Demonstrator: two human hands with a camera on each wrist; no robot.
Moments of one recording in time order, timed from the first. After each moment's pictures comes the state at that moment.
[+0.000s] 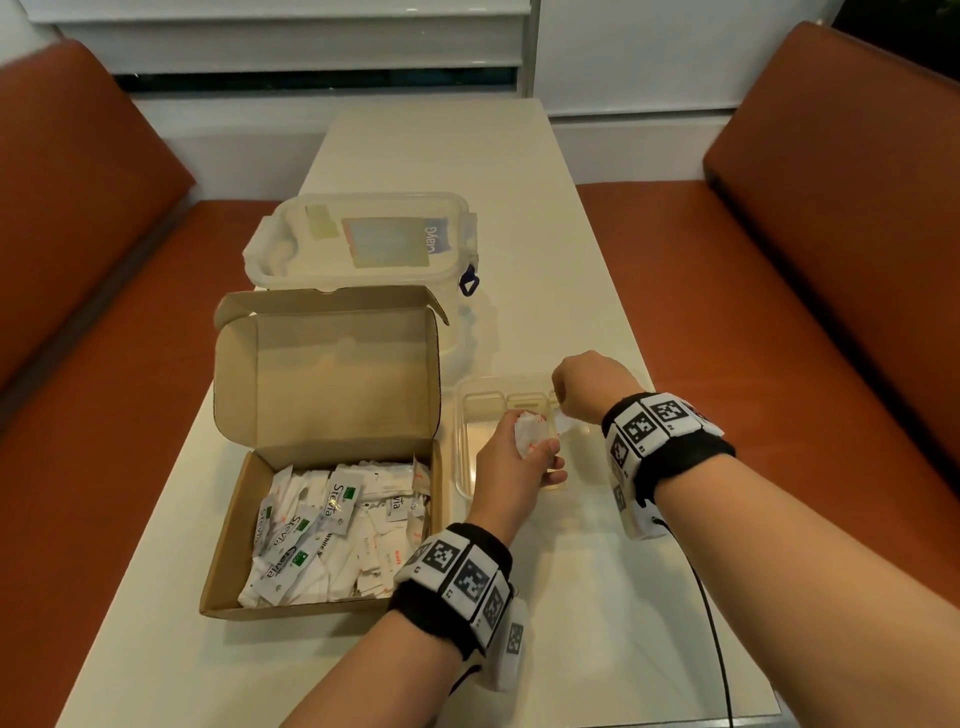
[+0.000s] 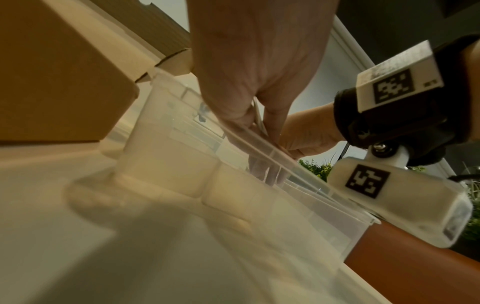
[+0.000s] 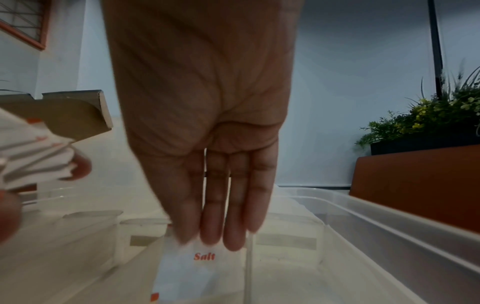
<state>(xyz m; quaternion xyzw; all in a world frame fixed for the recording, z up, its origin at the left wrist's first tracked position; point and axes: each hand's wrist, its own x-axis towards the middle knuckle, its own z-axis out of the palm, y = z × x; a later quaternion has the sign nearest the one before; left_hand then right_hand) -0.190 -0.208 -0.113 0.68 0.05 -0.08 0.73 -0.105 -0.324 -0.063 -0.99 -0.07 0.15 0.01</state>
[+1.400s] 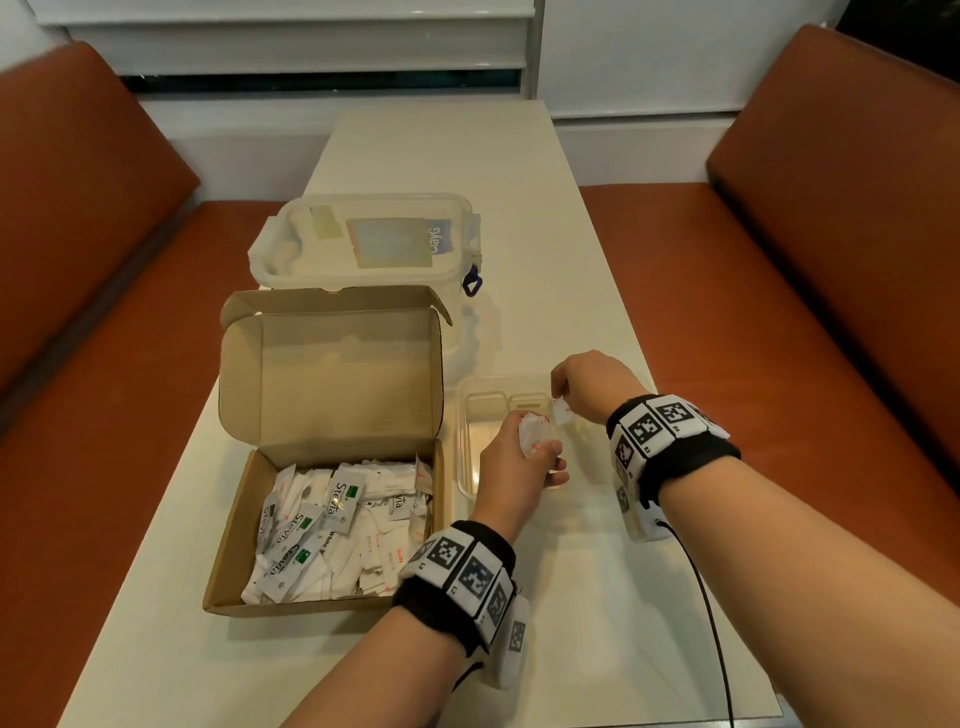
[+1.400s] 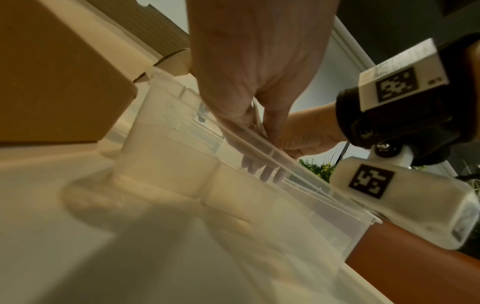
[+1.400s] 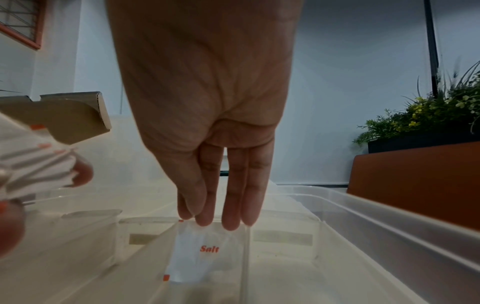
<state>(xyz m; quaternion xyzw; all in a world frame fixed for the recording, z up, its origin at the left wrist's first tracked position) -0.189 -0.209 -0.111 0.69 0.07 -0.09 0.71 -0.104 -0.328 -0.064 -0.99 -0.08 0.13 0.08</state>
